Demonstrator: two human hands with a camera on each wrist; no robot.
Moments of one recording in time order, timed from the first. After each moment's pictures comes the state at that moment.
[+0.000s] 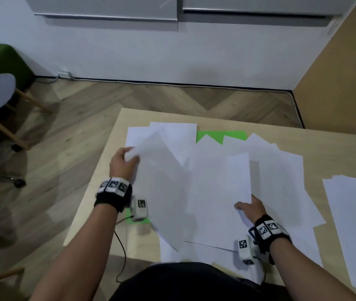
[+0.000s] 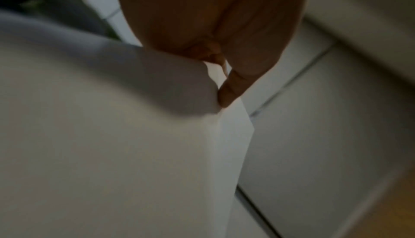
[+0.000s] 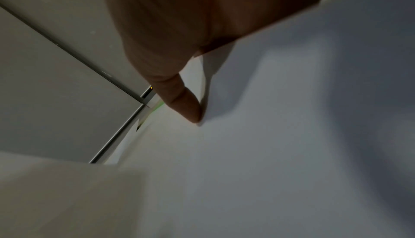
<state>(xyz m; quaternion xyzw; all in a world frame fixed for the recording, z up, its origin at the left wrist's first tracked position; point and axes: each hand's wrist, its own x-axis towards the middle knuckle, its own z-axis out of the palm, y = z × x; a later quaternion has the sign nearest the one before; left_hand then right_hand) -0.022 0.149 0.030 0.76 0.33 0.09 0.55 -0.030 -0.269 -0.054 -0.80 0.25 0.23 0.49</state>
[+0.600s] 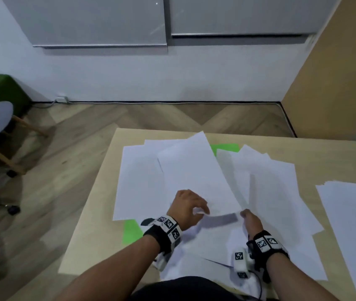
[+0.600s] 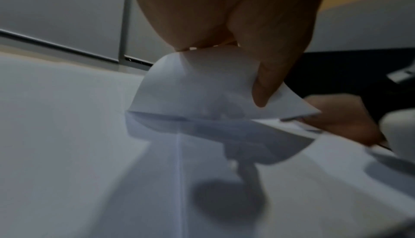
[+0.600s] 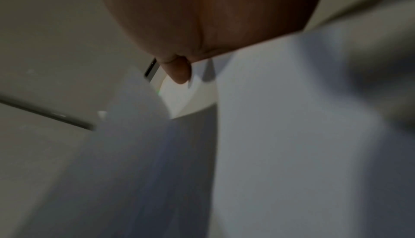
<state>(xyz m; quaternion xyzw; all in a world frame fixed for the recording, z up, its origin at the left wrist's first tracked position) -0.048 -0.014 -0.007 0.93 -0.21 0.02 0.31 -0.033 -0.265 -0.063 -0.70 0.39 0.21 0.56</state>
